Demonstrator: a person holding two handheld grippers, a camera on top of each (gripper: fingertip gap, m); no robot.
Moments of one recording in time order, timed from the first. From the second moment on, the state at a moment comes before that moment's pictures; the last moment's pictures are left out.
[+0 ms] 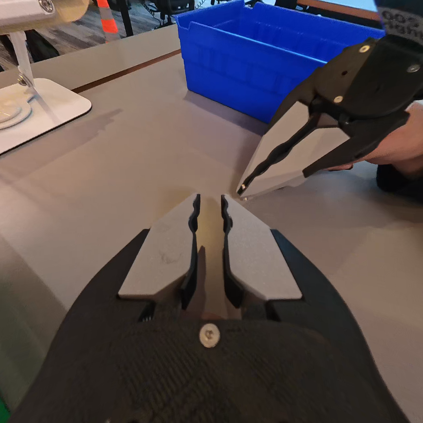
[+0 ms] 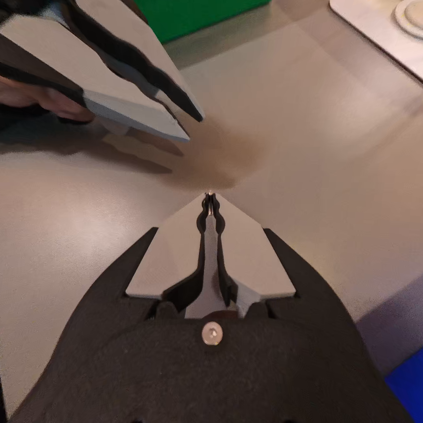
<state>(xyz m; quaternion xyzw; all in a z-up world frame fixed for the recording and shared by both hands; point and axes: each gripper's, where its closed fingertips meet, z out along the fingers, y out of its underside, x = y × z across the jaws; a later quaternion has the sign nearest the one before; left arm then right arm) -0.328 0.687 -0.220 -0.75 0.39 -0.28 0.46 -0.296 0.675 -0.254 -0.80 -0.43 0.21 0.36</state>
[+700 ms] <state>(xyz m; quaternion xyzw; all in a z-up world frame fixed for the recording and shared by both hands) -0.333 0.684 -0.225 -0.74 0.43 -0.22 0.47 -0.301 0.677 -0.255 -0.80 -0.42 0.22 0.38</state>
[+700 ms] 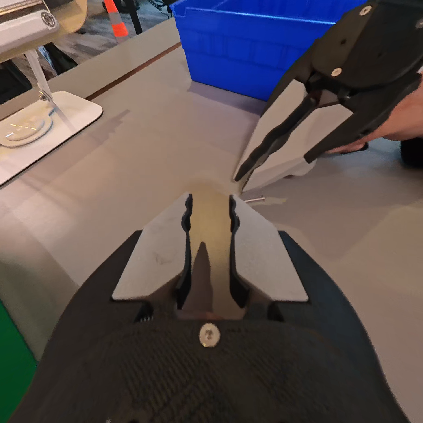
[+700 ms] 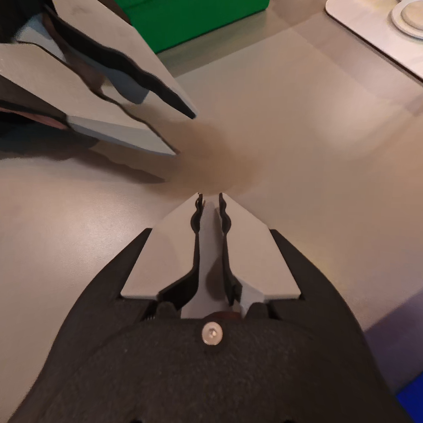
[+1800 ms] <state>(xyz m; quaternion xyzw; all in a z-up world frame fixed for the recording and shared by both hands) -0.625 0.724 -0.258 -0.86 0.49 0.00 0.14 -0.314 0.668 -0.252 -0.76 -0.47 0.19 0.40</state>
